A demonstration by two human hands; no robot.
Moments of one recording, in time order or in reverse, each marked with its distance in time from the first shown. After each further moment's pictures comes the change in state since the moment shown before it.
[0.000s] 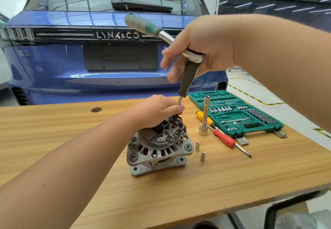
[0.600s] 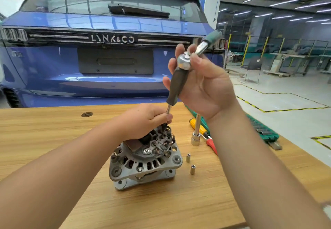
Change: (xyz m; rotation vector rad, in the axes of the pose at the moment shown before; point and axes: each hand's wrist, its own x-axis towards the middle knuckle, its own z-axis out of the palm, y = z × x) left_hand 0.005 -0.004 0.004 0.046 0.050 -0.003; right_hand 0.027 0.095 0.022 1.319 -0.191 -0.676
